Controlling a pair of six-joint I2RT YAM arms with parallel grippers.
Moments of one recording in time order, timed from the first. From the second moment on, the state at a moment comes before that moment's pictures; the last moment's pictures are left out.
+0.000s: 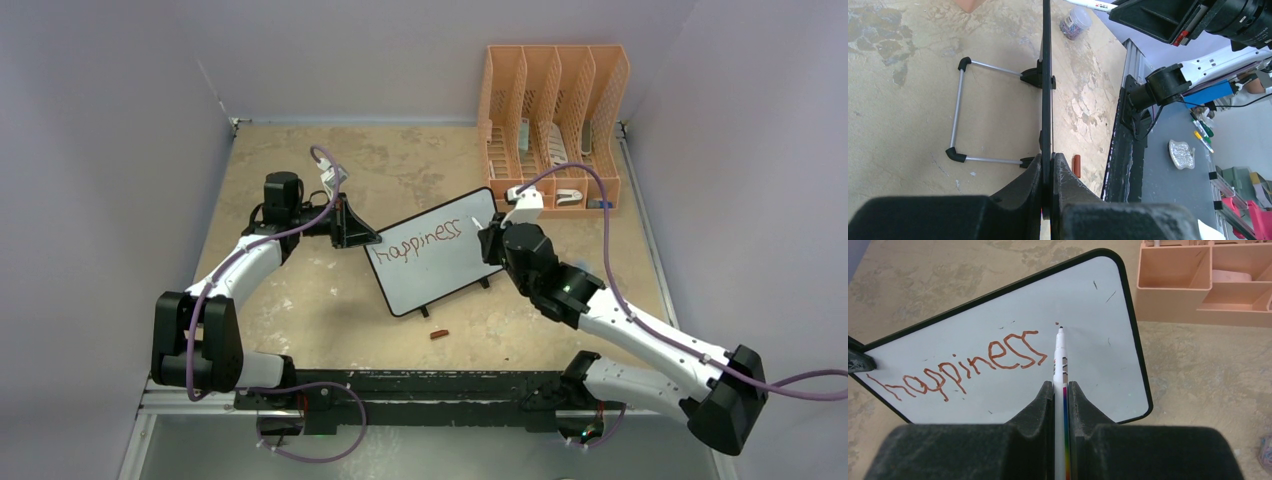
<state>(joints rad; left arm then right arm) -0.11 1.37 0.81 -0.01 1.19 -0.13 0.82 0.99 0.76 -0.18 0.49 0.46</state>
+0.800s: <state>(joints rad) -0.11 1.37 0.81 -0.01 1.19 -0.13 0.82 1.02 0.74 -0.15 0.47 0.46</state>
